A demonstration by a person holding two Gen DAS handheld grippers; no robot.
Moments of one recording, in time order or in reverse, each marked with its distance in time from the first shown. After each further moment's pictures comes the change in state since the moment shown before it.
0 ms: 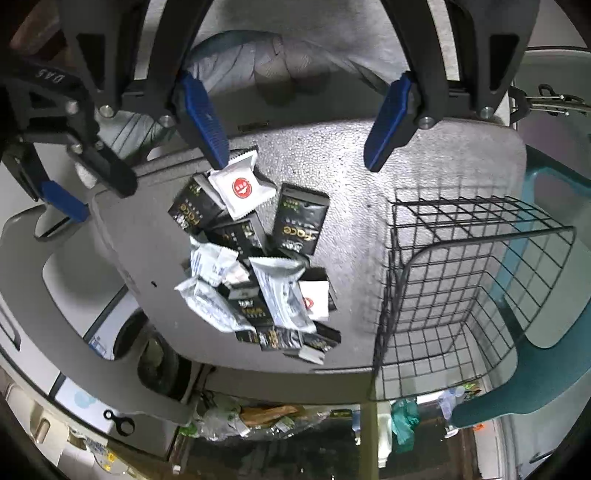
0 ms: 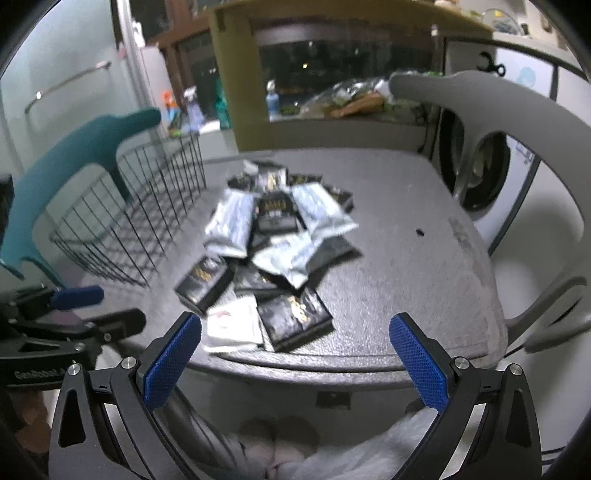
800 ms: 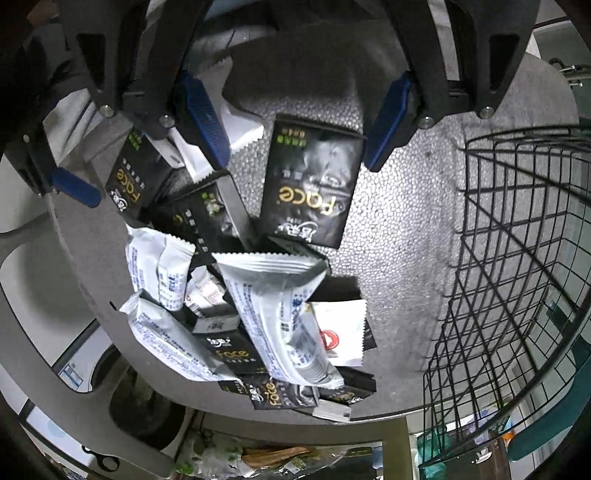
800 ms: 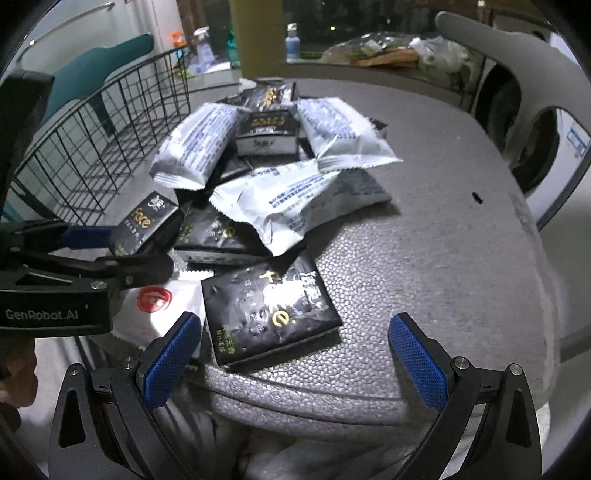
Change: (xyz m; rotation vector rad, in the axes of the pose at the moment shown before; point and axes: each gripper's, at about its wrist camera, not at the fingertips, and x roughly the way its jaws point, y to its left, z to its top) left arm 0.117 -0.008 0.035 0.036 0.112 -0.017; right arm 0.112 -0.007 -0.012 -0.093 0.169 0.031
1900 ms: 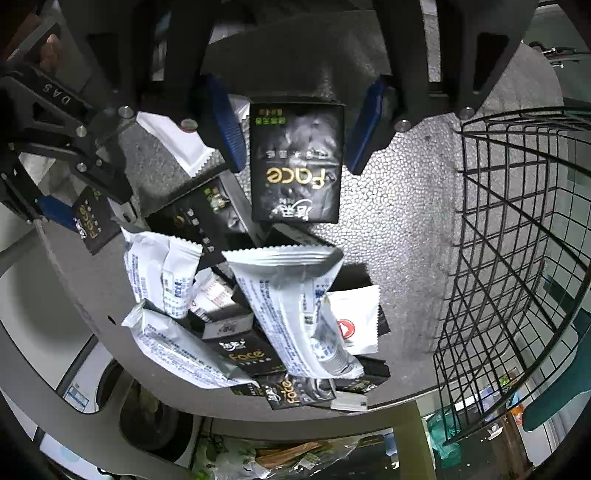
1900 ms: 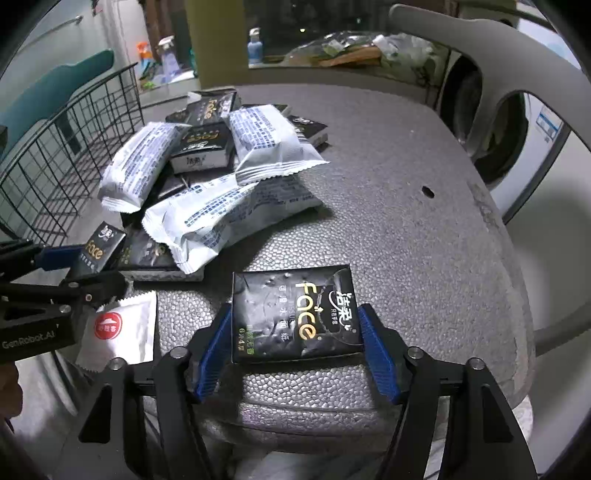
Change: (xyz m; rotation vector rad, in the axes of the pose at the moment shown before) left arm 0.022 -0.002 0.030 0.079 -0.012 0.074; right arm -0.006 -0.032 0.005 0.075 -0.011 -0.093
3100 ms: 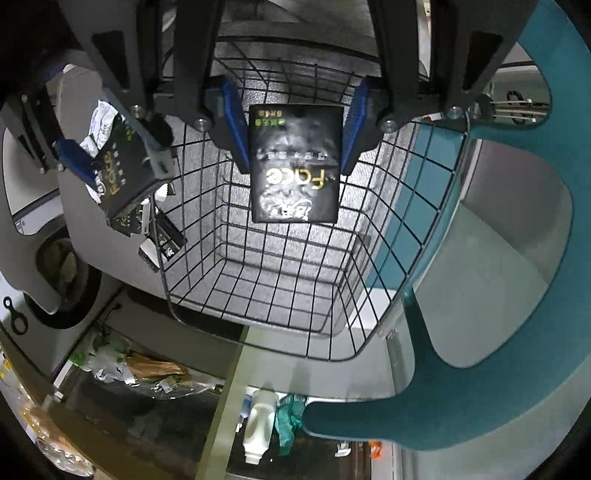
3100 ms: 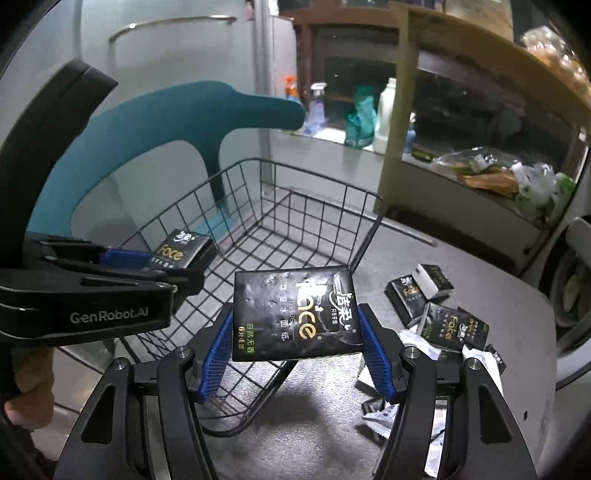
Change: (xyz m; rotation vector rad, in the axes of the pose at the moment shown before) left arm -0.113 0.217 0.035 -0.425 -0.088 0.086; right arm -0.061 0.239 0.141 -0.359 -0.200 0.249
